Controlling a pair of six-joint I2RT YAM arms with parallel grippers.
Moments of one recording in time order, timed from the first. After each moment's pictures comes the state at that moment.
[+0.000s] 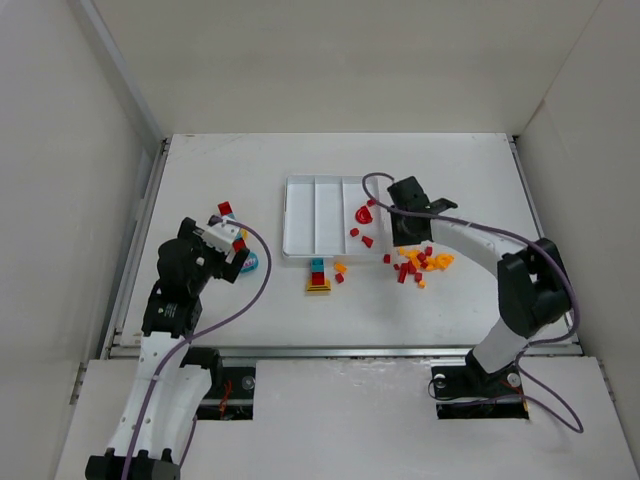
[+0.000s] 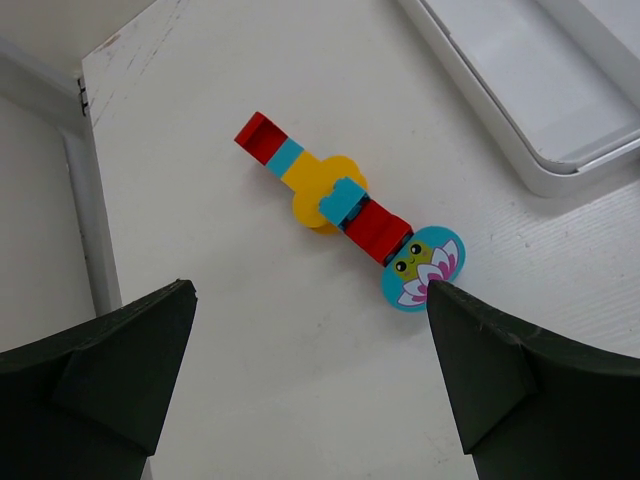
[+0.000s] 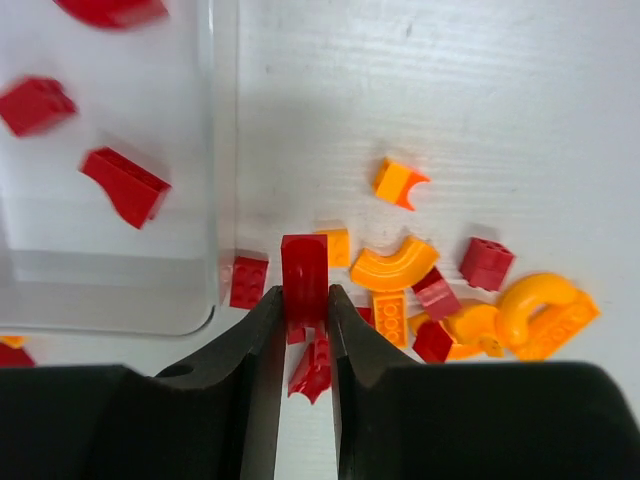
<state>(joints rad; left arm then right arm) -0.07 0.59 0.53 -0.31 0.16 0.46 0.47 1.68 1.13 -0.54 0.21 0.32</state>
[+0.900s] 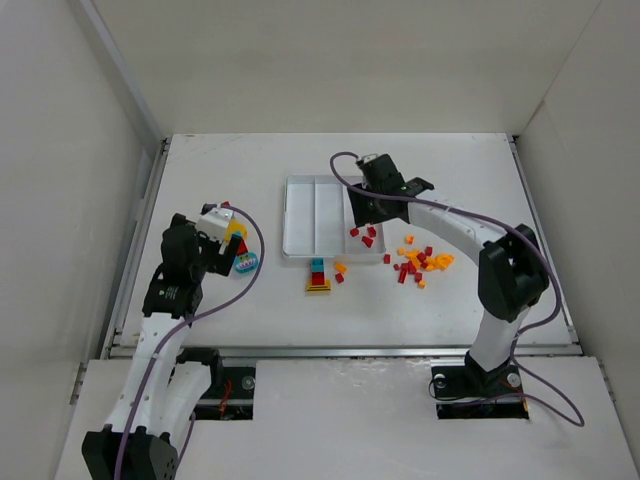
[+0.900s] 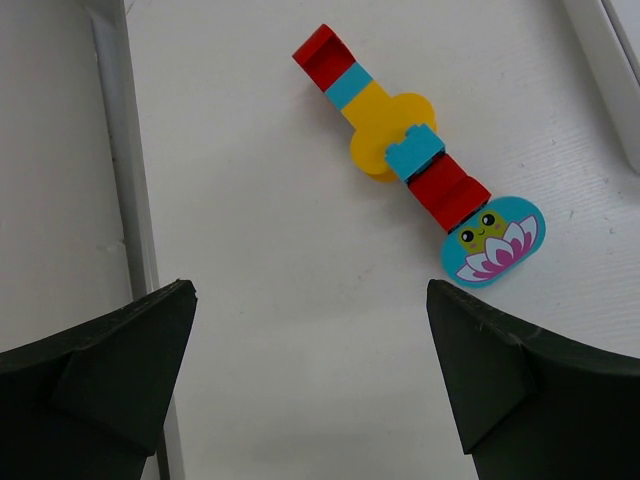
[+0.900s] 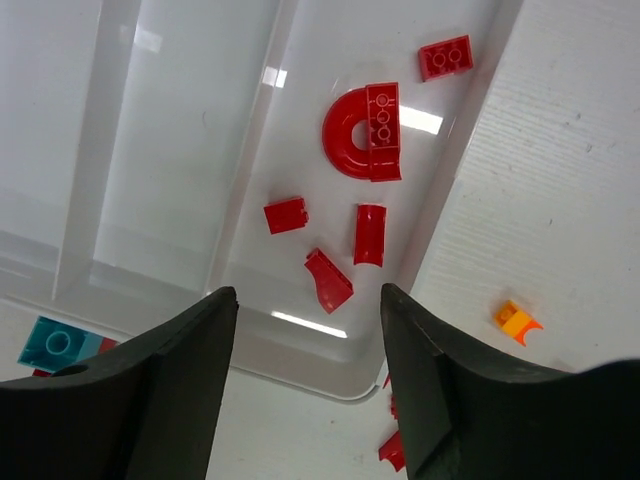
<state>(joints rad) -0.07 0.73 0.61 -0.37 -0.06 0.41 0.56 1.81 1.45 -0.54 0.12 0.23</state>
